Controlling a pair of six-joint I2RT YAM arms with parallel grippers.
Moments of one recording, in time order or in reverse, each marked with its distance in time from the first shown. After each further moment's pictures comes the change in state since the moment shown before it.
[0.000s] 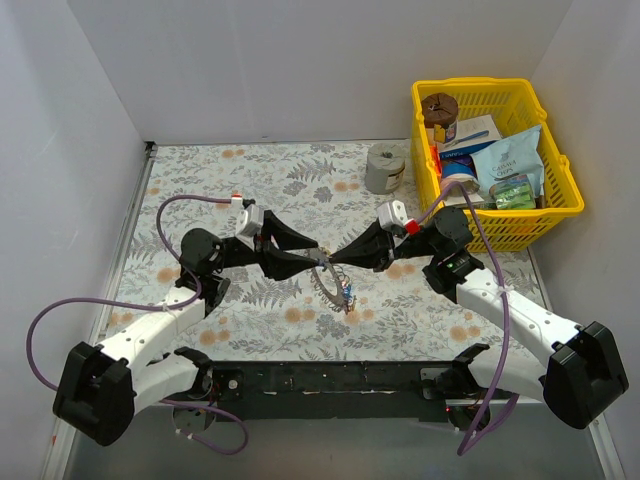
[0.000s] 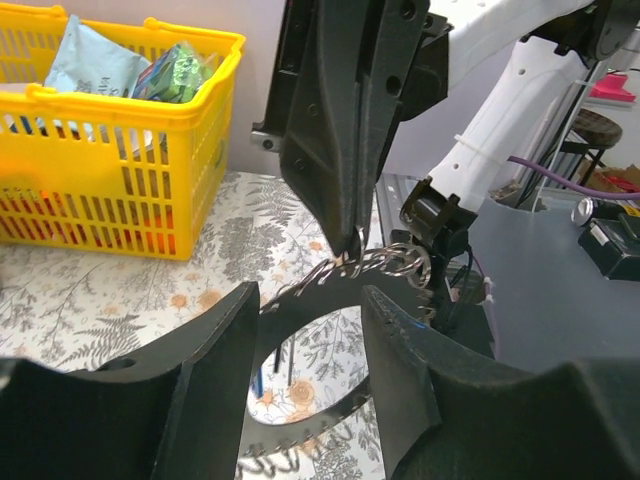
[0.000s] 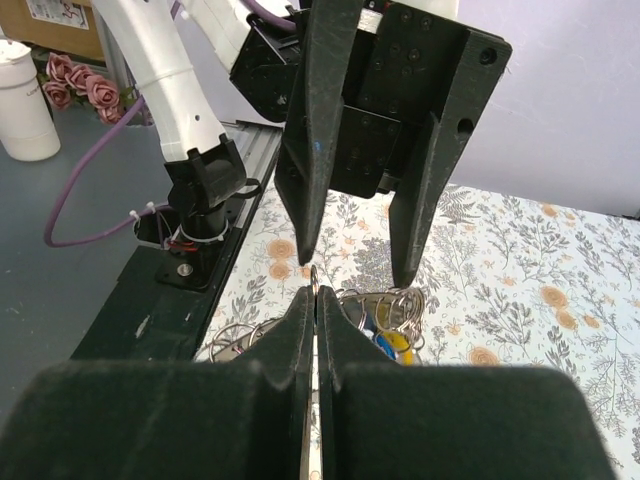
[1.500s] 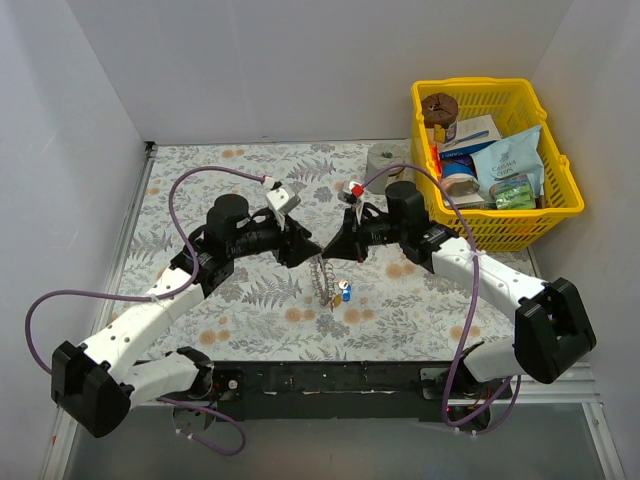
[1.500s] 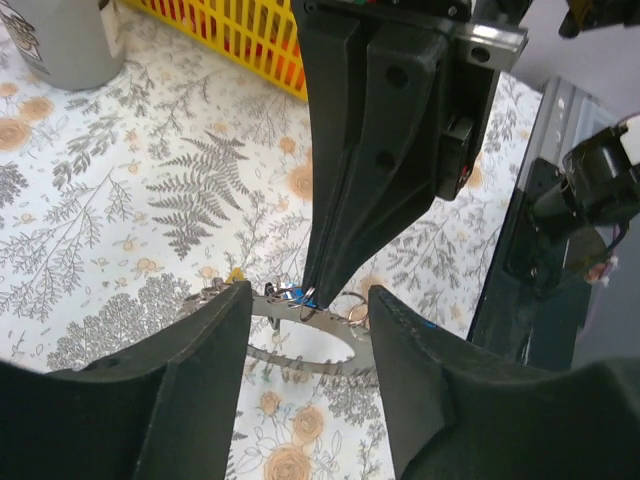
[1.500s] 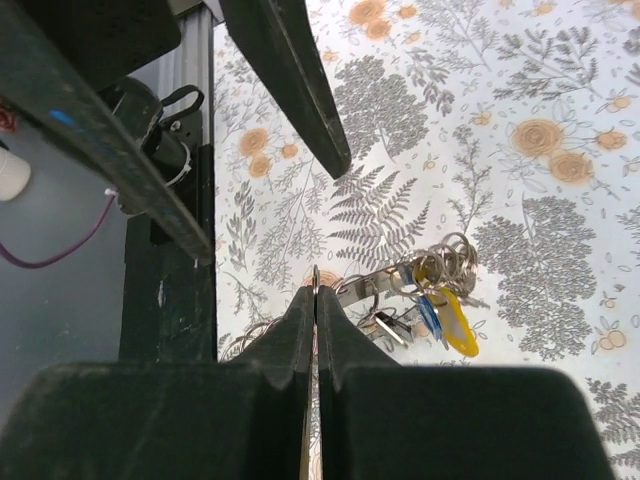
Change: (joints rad) left arm -0.121 0.048 0.351 -1.014 -0.438 0.386; right arm 0.000 0.261 0.212 -0.609 0.208 -0.035
